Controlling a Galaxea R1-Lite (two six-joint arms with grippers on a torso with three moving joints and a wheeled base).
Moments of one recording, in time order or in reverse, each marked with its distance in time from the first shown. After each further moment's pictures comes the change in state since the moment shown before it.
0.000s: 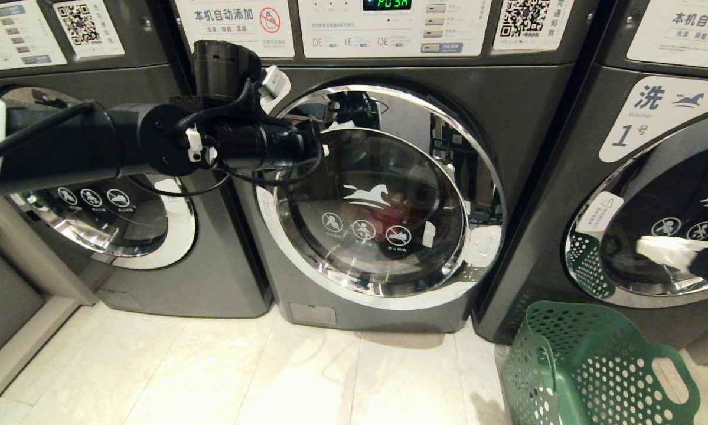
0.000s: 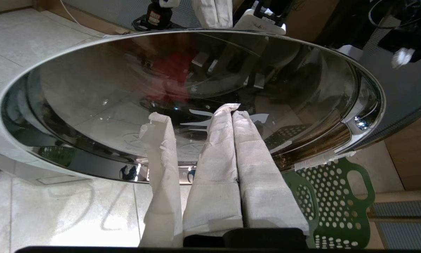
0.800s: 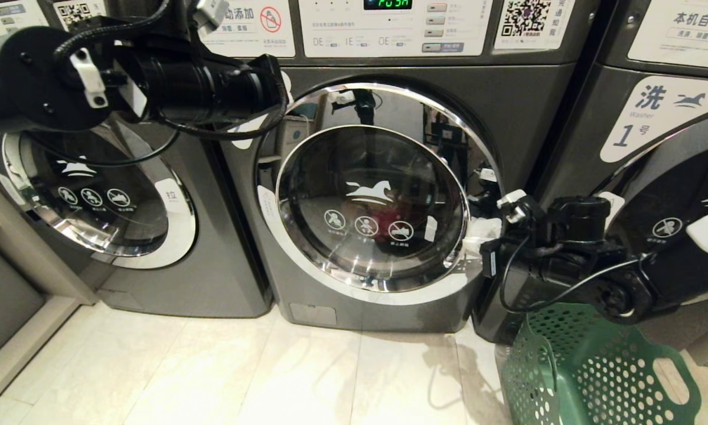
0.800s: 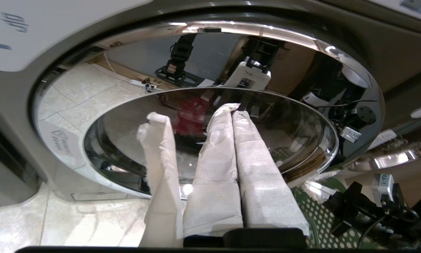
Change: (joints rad) left arm 0.000 -0.171 0.001 0.044 0.143 0.001; right arm 0.110 0.934 -0.210 -0.742 0.036 0.004
